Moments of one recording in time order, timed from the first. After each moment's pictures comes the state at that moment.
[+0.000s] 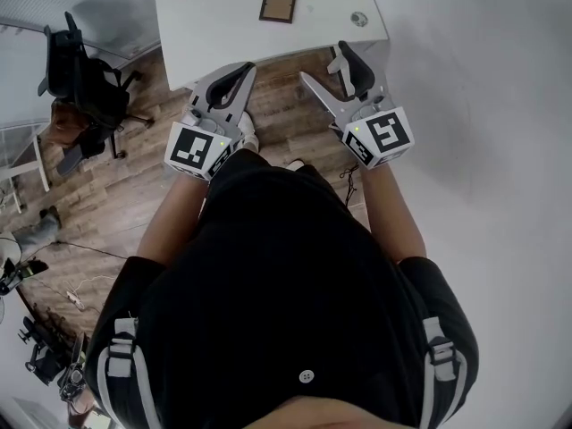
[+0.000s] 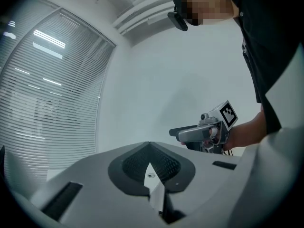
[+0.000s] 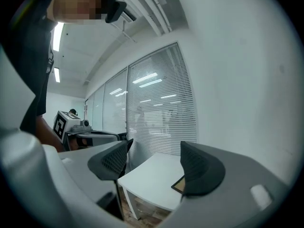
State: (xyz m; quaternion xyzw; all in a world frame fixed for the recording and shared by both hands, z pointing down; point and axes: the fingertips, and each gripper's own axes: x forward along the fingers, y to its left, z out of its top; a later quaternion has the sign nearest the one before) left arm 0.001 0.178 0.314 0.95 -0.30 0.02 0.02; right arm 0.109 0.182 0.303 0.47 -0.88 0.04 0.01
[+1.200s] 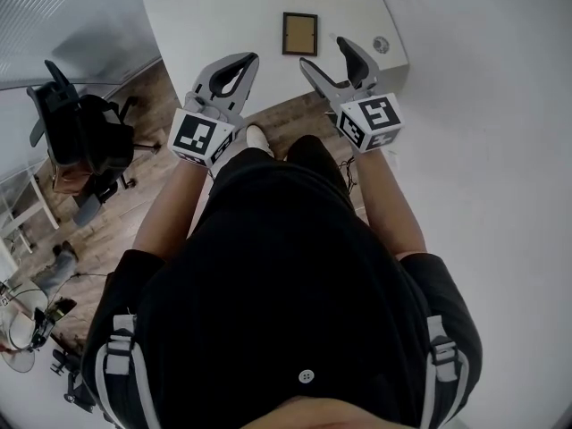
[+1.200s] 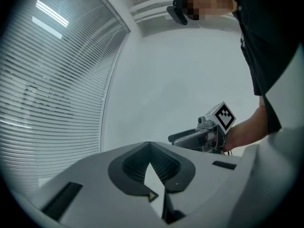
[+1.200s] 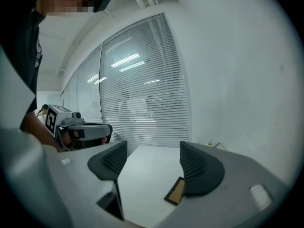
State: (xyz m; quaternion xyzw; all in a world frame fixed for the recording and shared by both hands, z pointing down) left arm -0.058 -0.072 0.355 0.97 -0.23 0.04 0.06; right arm 0.053 -0.061 0.372 0.55 -0.82 0.13 0.07
